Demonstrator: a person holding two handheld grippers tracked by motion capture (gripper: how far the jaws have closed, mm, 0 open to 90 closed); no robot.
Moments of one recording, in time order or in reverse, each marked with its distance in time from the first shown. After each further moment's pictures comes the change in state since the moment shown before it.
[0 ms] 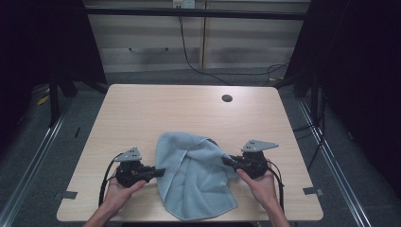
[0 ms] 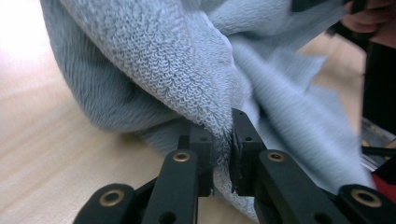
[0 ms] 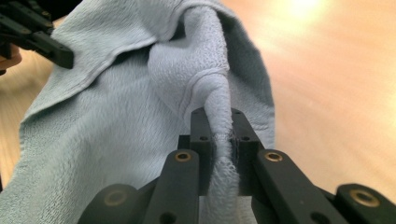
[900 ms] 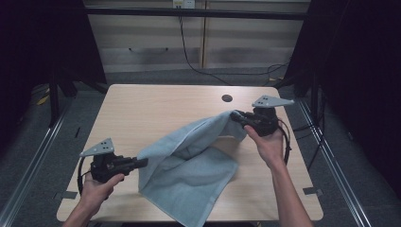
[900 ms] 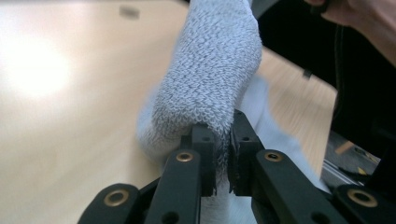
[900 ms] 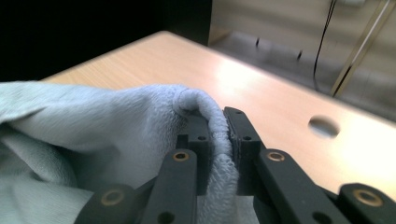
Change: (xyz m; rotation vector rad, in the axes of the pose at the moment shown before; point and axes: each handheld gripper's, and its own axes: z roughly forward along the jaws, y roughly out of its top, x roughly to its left) left arm 0.007 0.012 -0.053 -0.093 0.012 -0.030; right arm -0.042 0.102 -0.023 -0.140 -0.132 -0.057
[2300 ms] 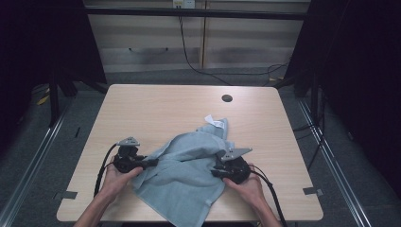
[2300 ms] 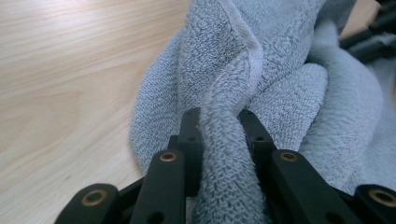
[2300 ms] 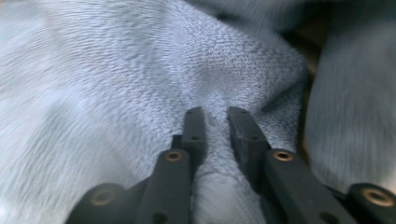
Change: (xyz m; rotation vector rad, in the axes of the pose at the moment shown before) left arm 0.042 -0.013 0.061 0.200 0.130 -0.087; right arm 0.066 -0.137 0.051 0.339 0.196 -0.043
